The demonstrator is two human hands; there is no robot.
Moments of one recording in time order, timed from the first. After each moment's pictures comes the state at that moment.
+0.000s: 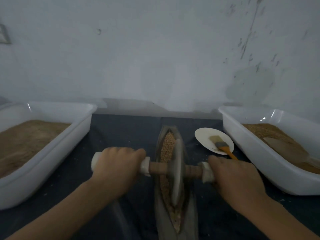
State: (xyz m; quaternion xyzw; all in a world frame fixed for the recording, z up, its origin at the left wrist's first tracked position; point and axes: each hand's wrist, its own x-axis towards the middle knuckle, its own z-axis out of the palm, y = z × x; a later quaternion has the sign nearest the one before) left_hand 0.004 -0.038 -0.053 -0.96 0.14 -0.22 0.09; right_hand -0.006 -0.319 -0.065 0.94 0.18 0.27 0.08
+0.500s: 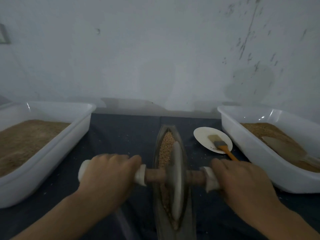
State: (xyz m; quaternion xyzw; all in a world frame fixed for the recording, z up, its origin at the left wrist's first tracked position) left_hand -0.023 -0.029 -0.054 -0.94 0.21 -0.26 0.06; right_hand -0.026 -0.322 -0.054 0.92 0.23 0.31 0.07
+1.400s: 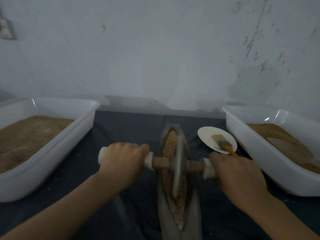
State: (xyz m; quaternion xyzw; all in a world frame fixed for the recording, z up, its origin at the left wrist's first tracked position) left_hand 0.016 -0.037 -0.065 -0.94 0.16 -0.28 0.09; right_hand 0.001 -0.319 -0.066 0.93 0.19 0.29 0.07
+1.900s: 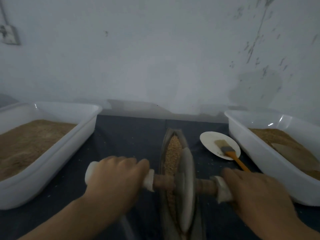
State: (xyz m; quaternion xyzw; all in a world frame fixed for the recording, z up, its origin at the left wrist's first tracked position) left_hand -0.024 -0.032 -0.049 -0.94 0.20 -0.26 0.05; right_hand -0.005 -0.333 -0.062 0.98 0.16 0.12 0.09
